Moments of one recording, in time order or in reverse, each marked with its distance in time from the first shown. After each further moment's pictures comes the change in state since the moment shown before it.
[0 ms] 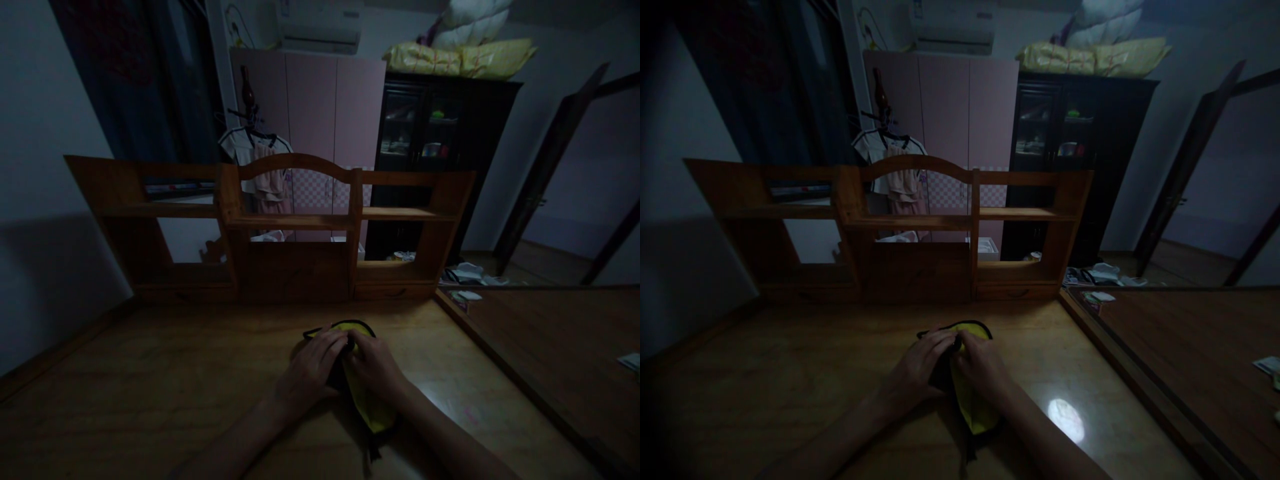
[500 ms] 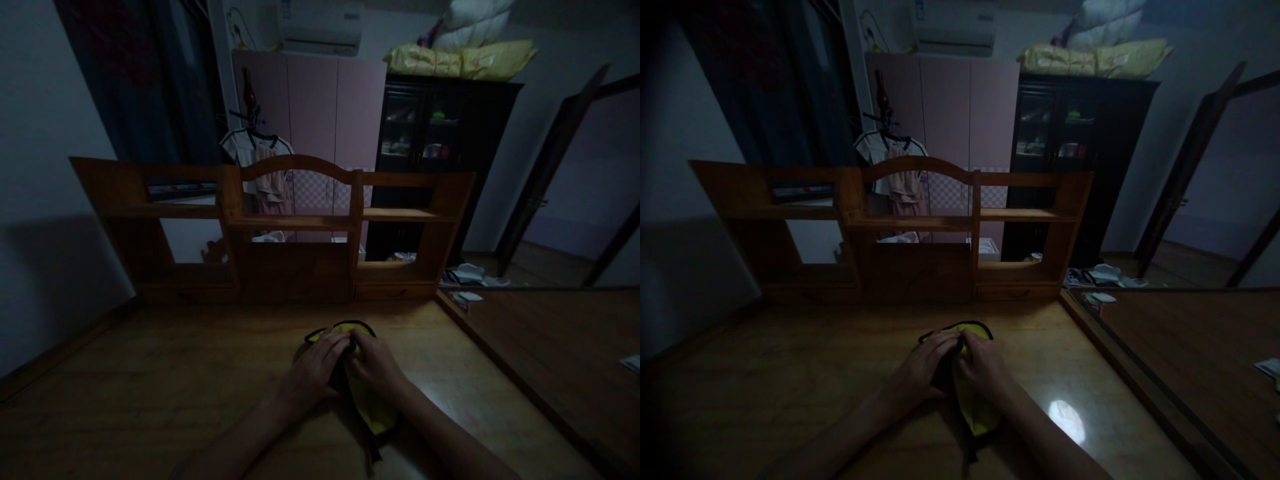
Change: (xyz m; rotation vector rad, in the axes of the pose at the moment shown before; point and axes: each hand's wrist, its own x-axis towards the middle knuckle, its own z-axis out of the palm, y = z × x) left_hand 0.000 -0.003 0.004 -0.068 -0.041 0.006; right_hand 0.000 0.001 0.000 -0.036 0.008 -0.016
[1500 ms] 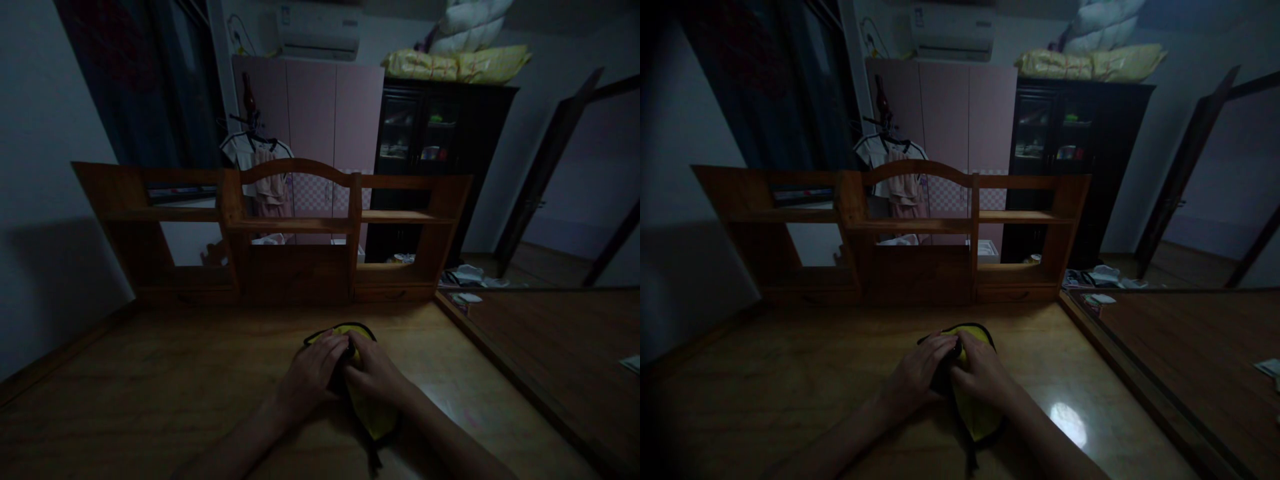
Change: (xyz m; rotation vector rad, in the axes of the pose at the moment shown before) left_hand 0.002 0.005 -0.005 0.146 0.068 0.051; right_hand 0.001 -0.014 -0.010 0.133 -0.065 -0.043
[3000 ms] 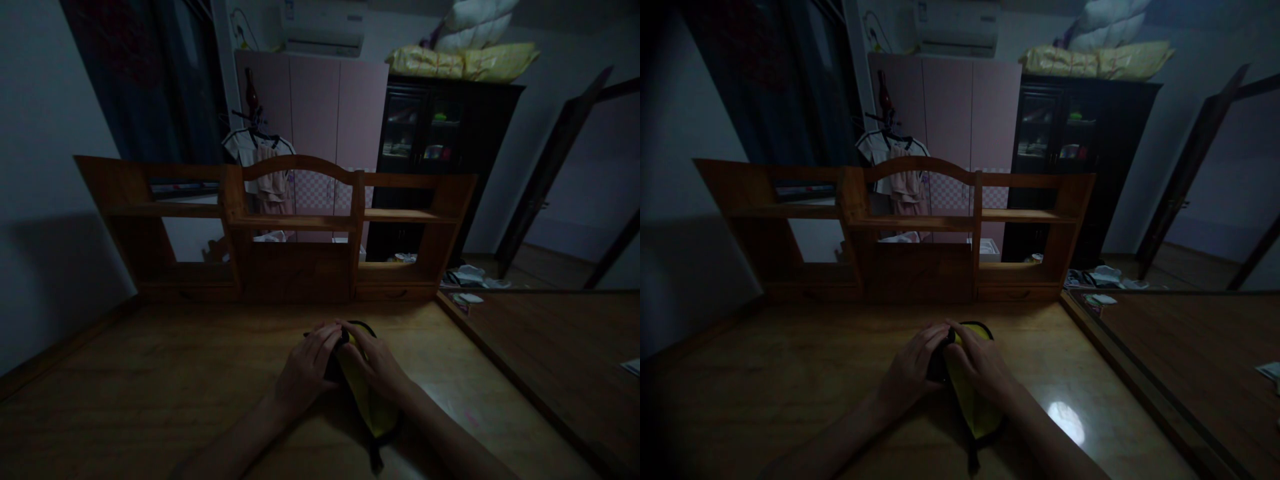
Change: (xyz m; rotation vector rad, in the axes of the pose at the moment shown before) left_hand 0.003 0.005 -0.011 0.063 0.128 -0.085; right_hand 0.001 -0.011 -0.012 0.006 0.030 -0.016
